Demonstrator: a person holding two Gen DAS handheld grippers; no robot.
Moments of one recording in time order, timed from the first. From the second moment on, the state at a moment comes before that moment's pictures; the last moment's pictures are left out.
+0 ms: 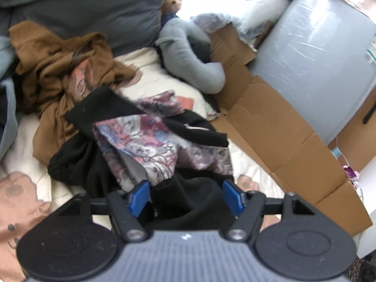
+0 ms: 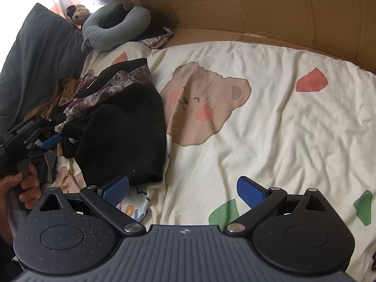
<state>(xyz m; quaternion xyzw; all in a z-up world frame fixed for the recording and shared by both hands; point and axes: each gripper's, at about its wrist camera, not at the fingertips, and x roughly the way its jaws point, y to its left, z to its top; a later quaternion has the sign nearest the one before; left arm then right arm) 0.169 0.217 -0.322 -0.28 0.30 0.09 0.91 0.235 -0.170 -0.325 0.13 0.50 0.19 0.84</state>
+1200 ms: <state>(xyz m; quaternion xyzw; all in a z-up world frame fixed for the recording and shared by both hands) 0.186 0.201 -0.354 -0.12 0.30 0.06 0.95 0.236 -0.165 -0.327 0.13 0.50 0.19 0.83</state>
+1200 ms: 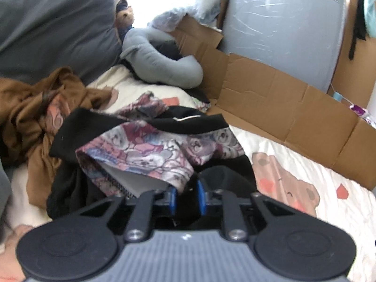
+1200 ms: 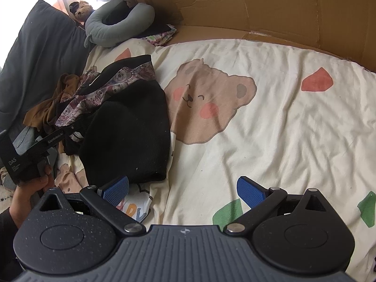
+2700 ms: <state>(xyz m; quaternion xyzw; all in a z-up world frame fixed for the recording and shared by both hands) 0.136 0.046 -0.342 -0.14 0.37 -0.25 0.88 0.247 -0.181 -0.352 0.35 0.54 0.24 0.73</state>
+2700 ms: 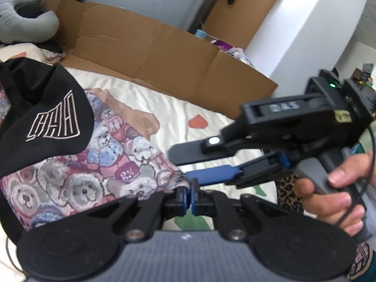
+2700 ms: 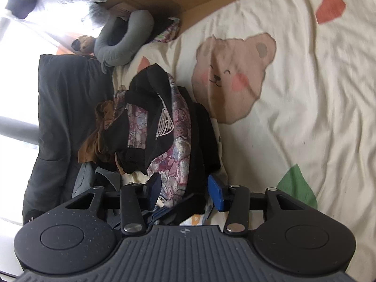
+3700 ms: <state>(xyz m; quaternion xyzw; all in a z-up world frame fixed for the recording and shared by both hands) 0.152 0.160 -0.336 -0.12 0.40 -0.06 0.90 0.251 -0.239 -0.368 0.33 0.53 0.17 0.76</state>
